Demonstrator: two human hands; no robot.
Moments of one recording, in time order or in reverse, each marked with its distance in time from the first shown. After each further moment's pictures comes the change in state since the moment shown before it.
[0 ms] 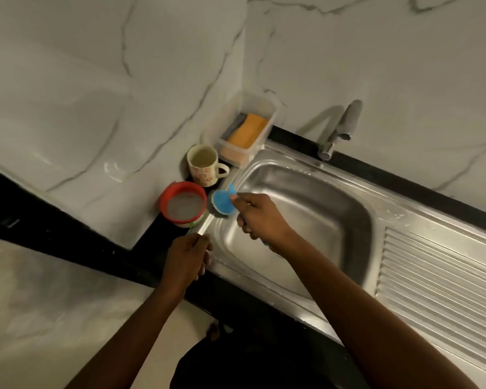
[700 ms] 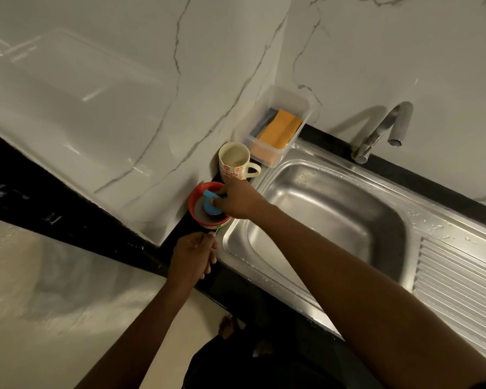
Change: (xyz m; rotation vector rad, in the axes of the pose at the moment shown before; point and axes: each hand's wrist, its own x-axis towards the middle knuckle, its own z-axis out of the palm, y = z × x) left_hand 0.021 -0.016 -0.049 -0.046 0.030 -0.043; right_hand 0.113 -0.019 0.090 -0.751 -0.211 -0.154
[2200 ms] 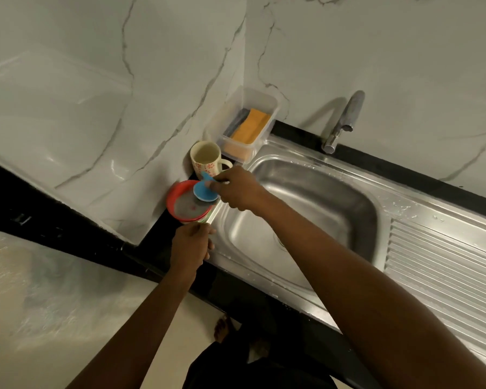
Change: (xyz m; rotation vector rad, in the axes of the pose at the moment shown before) left_hand -0.011 0.018 0.056 -0.017 0.081 -0.007; right_hand -0.071 0.023 -0.053 0.358 0.114 0.015
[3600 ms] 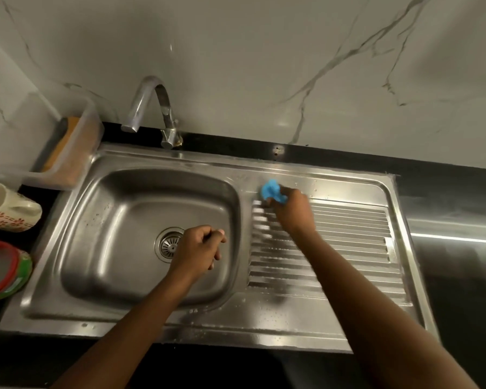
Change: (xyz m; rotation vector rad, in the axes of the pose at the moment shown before) left_hand -0.090 0.049 0.303 0.340 -0.555 0.241; right_hand -0.207 0.332 -0.229 0.009 0.735 0.550
